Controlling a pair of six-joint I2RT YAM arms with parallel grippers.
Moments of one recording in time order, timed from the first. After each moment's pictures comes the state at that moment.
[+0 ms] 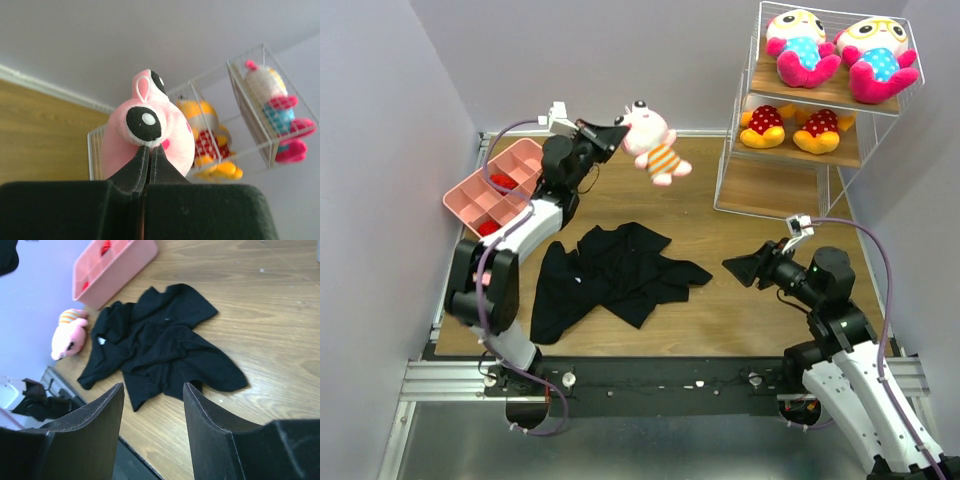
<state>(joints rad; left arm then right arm) -0.30 1.73 1.21 0.68 0.15 -1.10 0.28 0.50 0.50 -0.26 -0.43 0.53</state>
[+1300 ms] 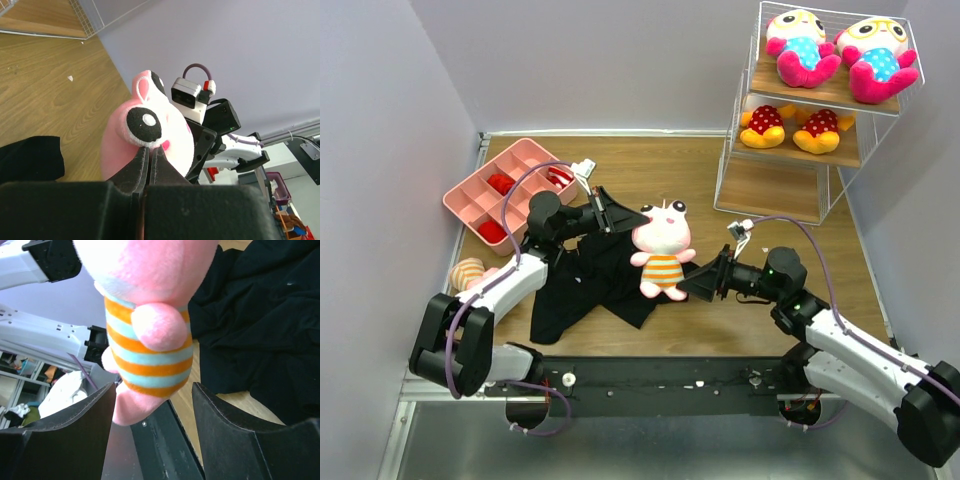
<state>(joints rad) -0.36 1.31 0.68 0.74 0.85 -1.18 0.58 0.83 0.34 0.38 -0.61 0.75</state>
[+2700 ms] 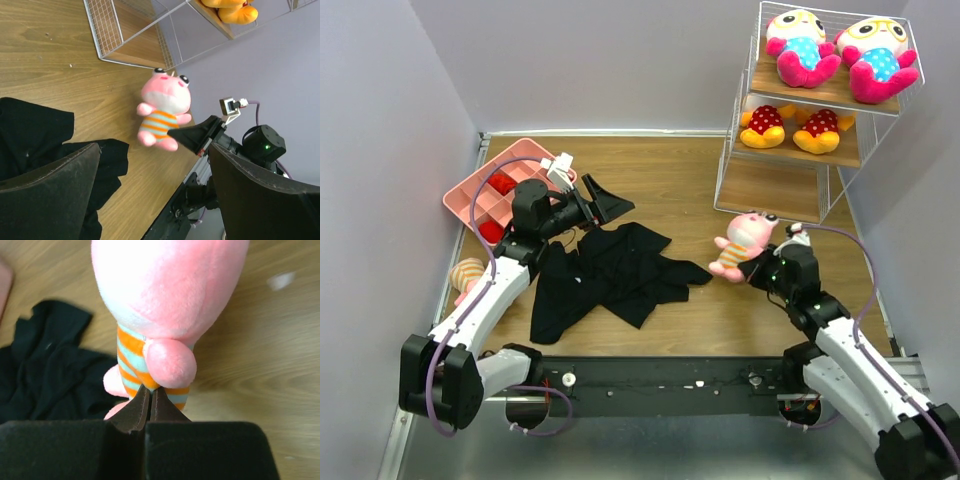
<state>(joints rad) -0.28 1.13 0.80 0.17 0.60 -0.86 0.35 0.70 0.35 -0.17 0.02 0.65</state>
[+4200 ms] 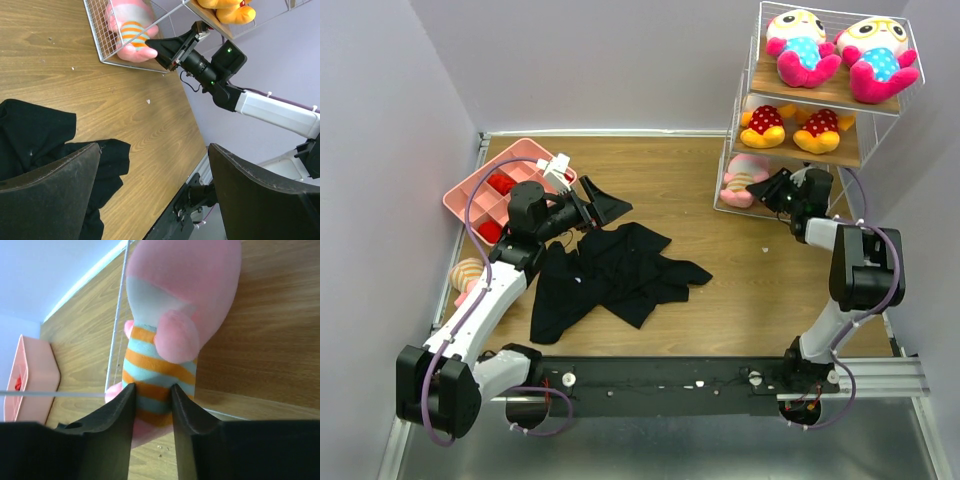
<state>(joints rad) -0.28 1.08 0.80 0.13 0.59 -0.84 -0.11 1.77 0.87 0.52 -0.47 0.65</state>
